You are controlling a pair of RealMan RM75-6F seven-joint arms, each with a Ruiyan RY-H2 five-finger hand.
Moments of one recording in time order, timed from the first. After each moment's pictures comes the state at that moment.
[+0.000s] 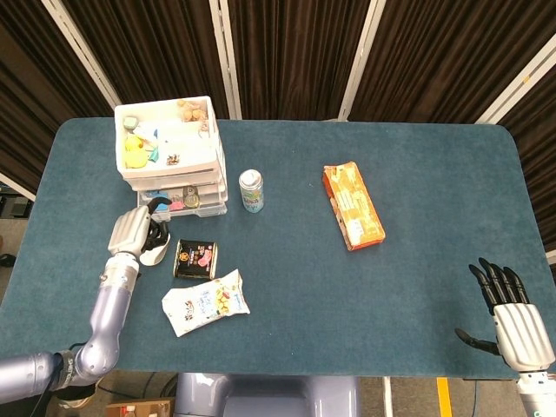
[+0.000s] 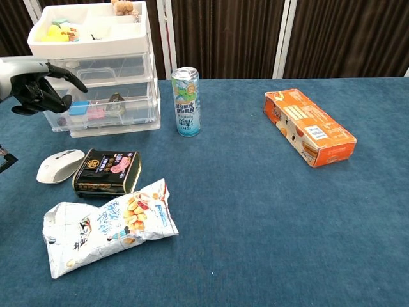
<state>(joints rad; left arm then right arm) -0.71 -1.42 -0.36 -1.80 0.49 1.19 0.44 0.04 -1.09 -0.01 -1.62 -1.62 1.52 0.08</state>
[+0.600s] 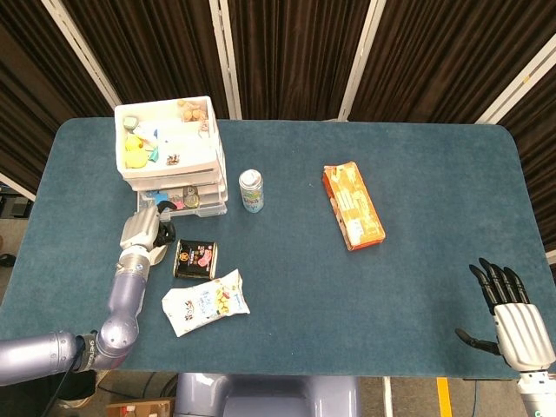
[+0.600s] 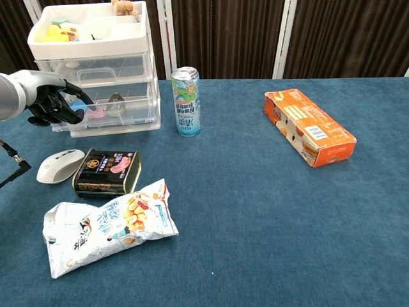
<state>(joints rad) -0.82 -1.47 -0.40 -1.72 0.23 1.16 0.55 0.04 -1.08 -0.01 -1.62 -1.62 1.52 0.08</state>
